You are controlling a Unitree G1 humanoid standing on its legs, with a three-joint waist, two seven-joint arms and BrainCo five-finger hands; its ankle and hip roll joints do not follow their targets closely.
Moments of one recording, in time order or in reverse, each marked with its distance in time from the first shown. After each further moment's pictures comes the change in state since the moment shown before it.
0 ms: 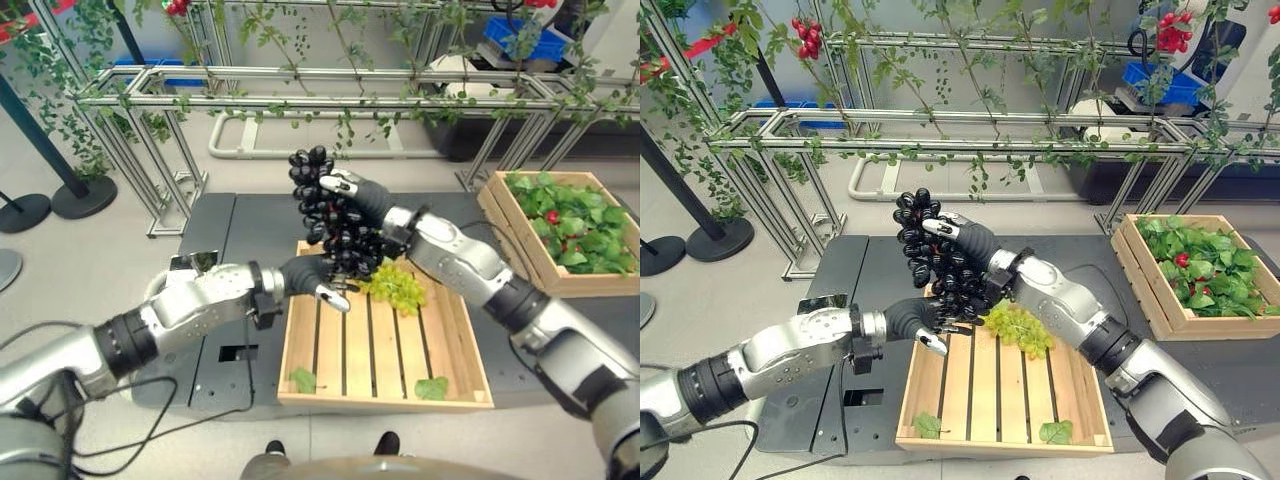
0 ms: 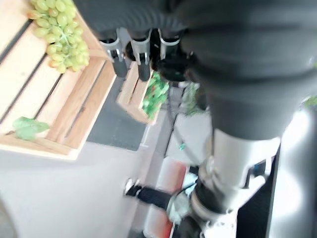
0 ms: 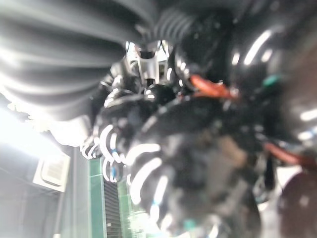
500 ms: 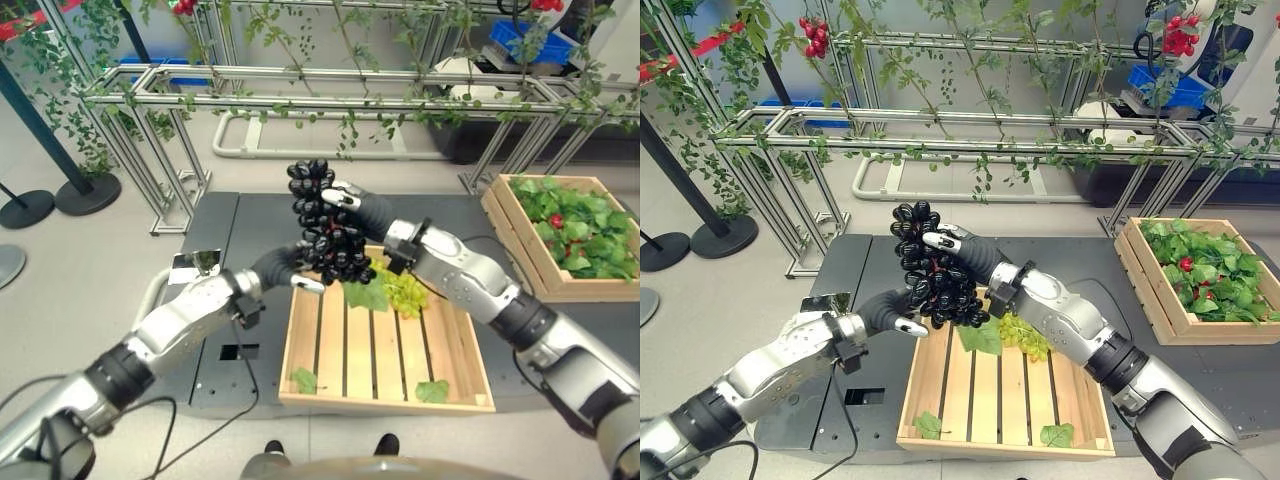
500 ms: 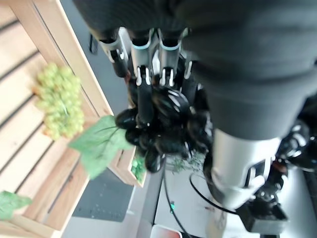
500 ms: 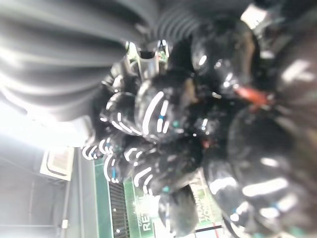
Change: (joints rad) left arm 0.259 -0.044 0.309 0.061 0.228 -0.046 0.038; right arm 0.071 -0.035 -0.034 -0.084 -0.011 0.007 0.030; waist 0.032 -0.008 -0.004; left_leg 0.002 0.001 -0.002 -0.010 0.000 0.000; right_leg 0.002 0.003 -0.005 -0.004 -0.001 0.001
